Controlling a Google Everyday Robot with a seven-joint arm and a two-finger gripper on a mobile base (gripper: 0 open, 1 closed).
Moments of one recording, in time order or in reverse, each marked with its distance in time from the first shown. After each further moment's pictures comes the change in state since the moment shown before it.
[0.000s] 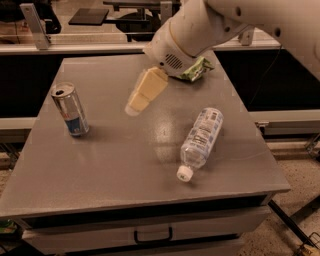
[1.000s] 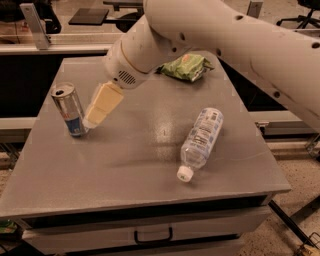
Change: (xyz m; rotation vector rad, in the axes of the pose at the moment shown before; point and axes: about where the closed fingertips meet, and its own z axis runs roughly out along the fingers) arm -0.059 0.029 0.073 -0.047 -0.090 -0.062
